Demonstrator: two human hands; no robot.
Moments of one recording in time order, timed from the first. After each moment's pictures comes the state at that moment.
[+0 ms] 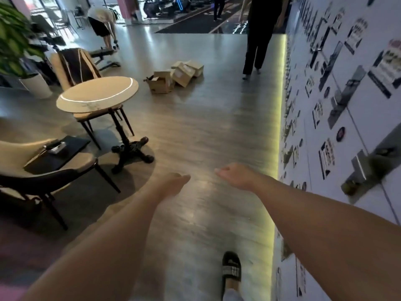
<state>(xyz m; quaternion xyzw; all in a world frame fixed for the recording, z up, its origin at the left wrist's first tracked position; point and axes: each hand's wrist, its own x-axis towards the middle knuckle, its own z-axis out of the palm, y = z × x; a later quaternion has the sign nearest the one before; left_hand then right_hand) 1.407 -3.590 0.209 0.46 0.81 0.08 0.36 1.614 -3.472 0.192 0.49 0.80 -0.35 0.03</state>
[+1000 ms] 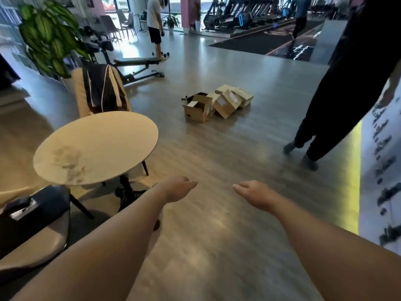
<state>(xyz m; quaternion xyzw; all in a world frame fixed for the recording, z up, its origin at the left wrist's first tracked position) 1.017 -2.993 0.229 0.44 0.83 0.09 0.32 1.228 -2.834 0.195 0.40 0.86 -0.33 0.04</state>
